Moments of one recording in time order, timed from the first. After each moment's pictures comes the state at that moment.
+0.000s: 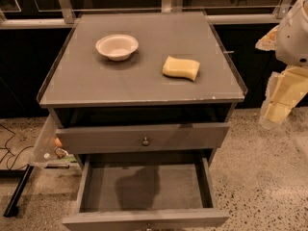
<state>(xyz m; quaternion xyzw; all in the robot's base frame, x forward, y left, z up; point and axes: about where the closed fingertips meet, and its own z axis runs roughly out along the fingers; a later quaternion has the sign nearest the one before) 0.438 -0.217 0.976 -0.60 0.78 -0.03 0.16</state>
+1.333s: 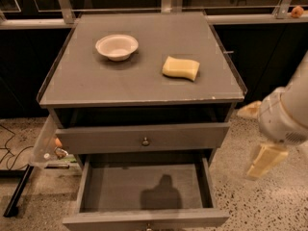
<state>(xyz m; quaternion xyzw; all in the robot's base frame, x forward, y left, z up) 0.402 -0.217 0.846 -0.63 0.76 0.02 0.16</state>
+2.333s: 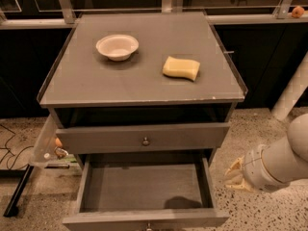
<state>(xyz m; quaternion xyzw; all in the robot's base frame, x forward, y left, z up) 0.376 -0.219 0.699 -0.63 0.75 0.08 0.19</state>
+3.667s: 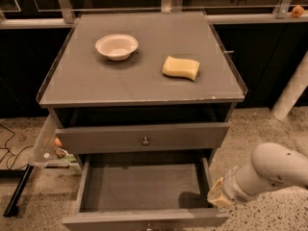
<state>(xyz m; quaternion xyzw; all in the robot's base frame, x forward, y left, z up) 0.389 -0.210 0.552 -0.56 0.80 0.15 0.15</state>
